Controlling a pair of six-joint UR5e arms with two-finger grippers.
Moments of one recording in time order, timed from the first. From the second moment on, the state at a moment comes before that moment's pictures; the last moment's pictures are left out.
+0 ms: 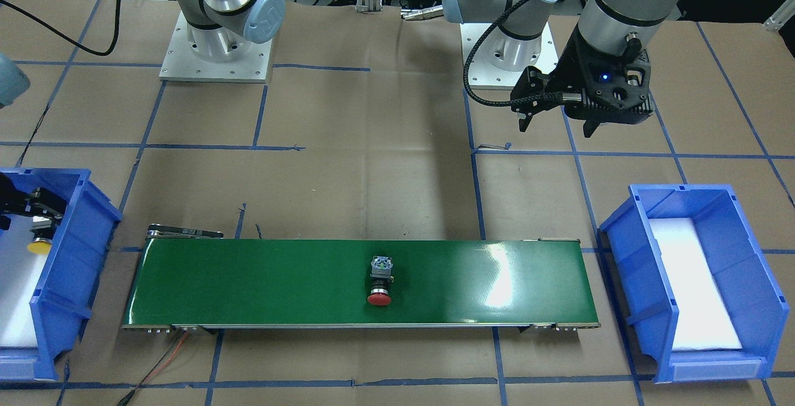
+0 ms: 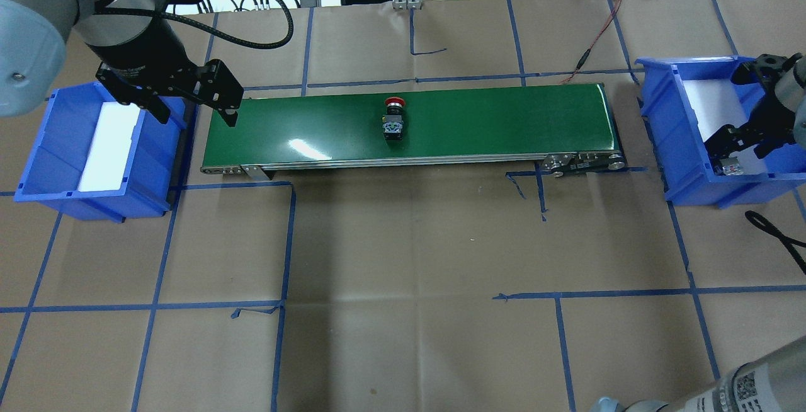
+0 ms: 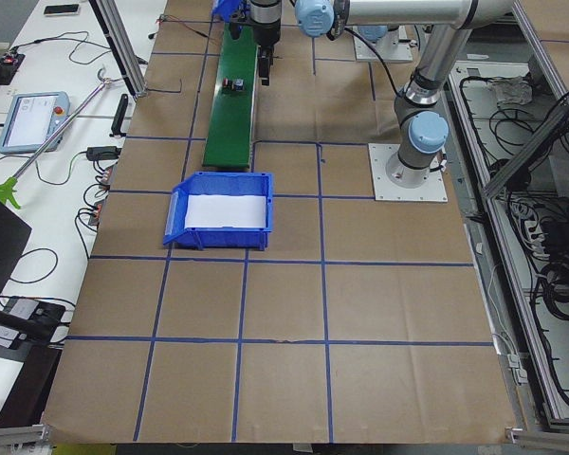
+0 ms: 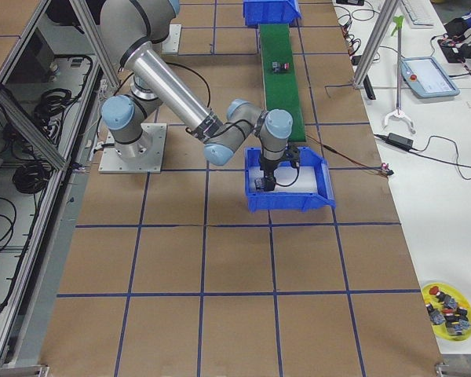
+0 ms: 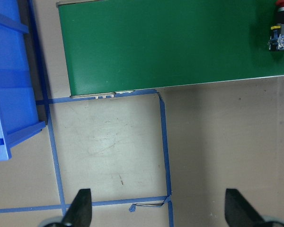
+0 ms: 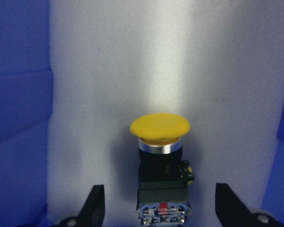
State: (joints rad) left arm -1.52 -1.57 -1.59 -1.56 1.58 0.14; right arm 1.00 -1.23 1.81 -2.16 -1.61 -0.68
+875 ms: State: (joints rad) left arm -1.52 -1.57 -1.59 -1.56 1.58 0.14; right arm 1.33 -1.31 1.34 -1.64 -1.61 -0.26
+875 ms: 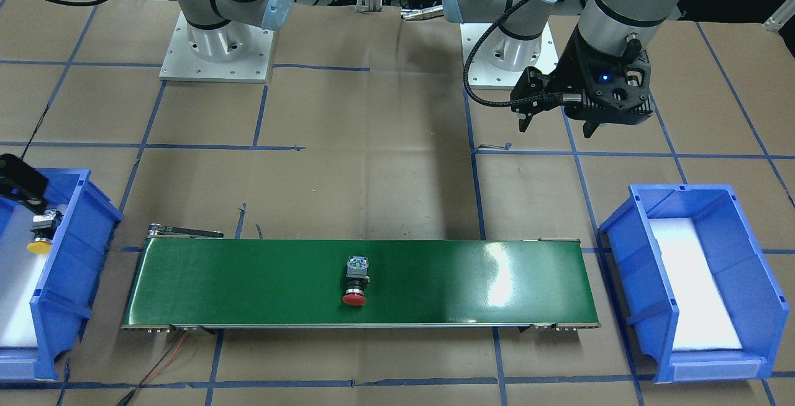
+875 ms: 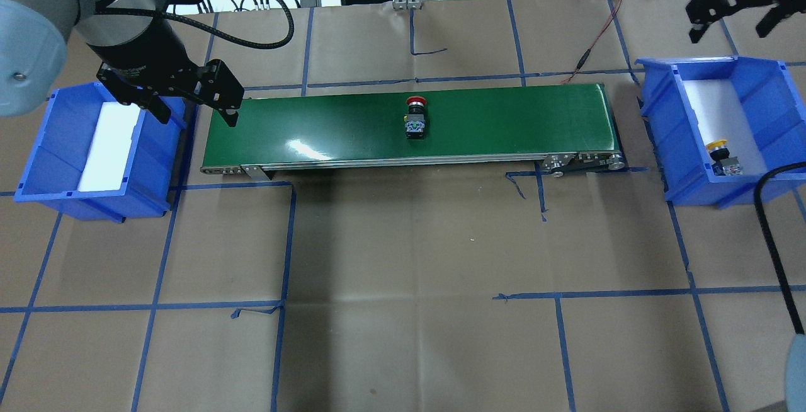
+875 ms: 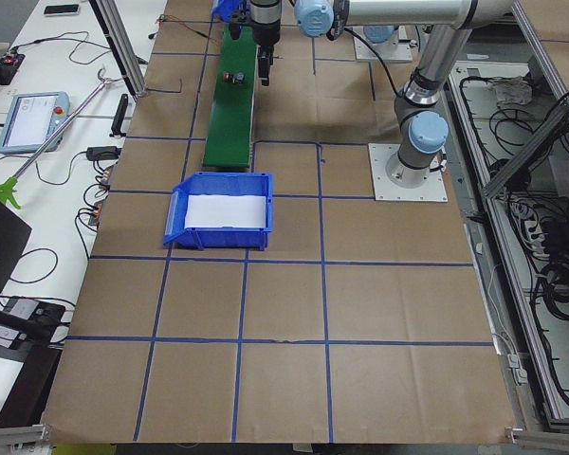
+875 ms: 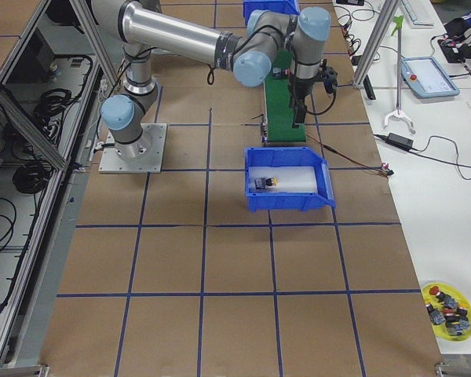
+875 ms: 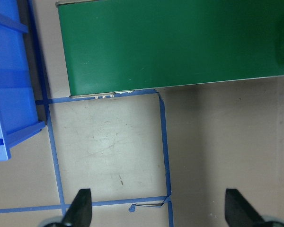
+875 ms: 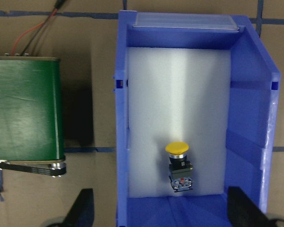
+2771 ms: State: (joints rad) left arm -1.52 -1.57 -1.59 -1.56 1.58 0.14; right arm 1.63 -1.20 1.62 -2.08 -1.48 0.08
